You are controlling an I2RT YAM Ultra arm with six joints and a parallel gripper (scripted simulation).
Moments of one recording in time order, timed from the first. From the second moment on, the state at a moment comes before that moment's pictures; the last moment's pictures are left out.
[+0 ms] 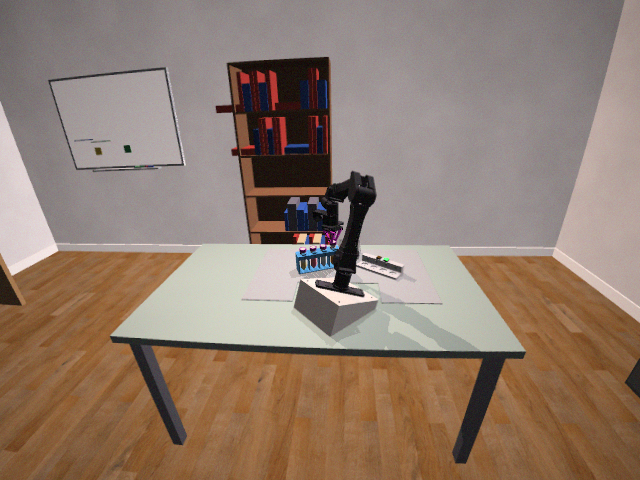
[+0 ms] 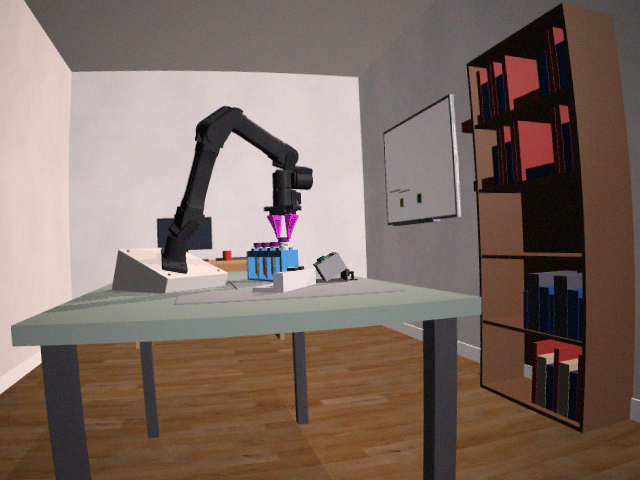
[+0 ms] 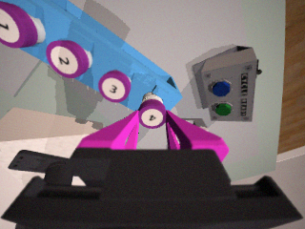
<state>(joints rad) 0.28 1.60 1.29 -1.13 0.33 -0.63</state>
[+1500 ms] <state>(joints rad) 0.27 1.61 1.26 -1.09 0.33 -0.64</state>
